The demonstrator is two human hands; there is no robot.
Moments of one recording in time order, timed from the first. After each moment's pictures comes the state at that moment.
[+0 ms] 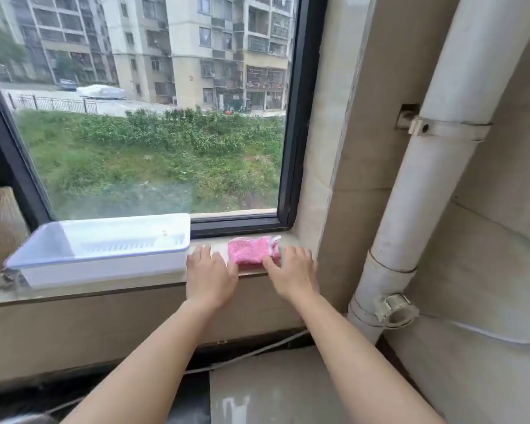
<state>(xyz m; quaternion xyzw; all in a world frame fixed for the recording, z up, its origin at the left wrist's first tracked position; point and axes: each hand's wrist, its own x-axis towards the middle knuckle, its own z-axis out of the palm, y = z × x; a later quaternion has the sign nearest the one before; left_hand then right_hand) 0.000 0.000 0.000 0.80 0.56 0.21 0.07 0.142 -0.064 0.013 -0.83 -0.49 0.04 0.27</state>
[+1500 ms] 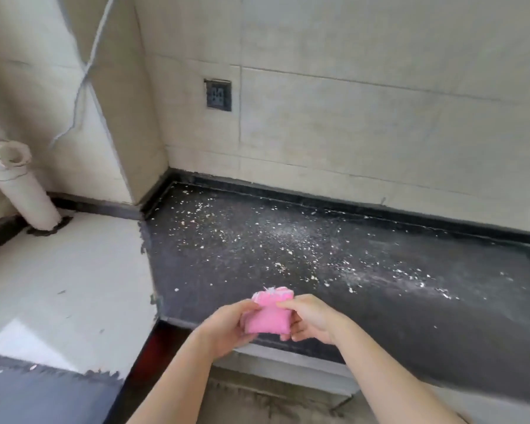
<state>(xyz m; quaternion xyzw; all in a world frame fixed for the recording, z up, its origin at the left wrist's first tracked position) -0.103 -0.633 -0.142 0.53 0.18 -0.37 0.74 -0.109 -0.828 -0.095 -0.73 0.13 0.35 0.57</state>
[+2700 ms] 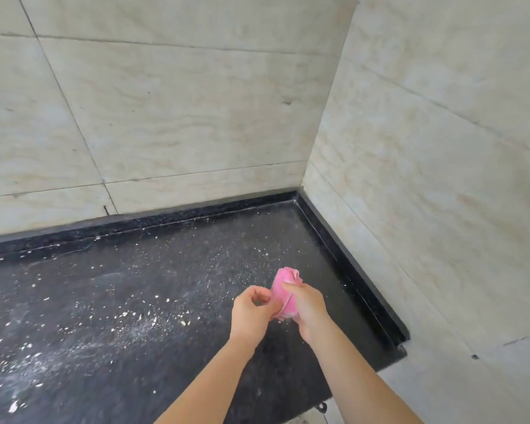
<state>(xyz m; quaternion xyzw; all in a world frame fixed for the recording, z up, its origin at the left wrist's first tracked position) -0.102 -1.356 -0.147 0.69 -0.05 -0.31 0.66 -0.147 -1.462 -0.131 -0.51 0.52 -0.07 0.68</state>
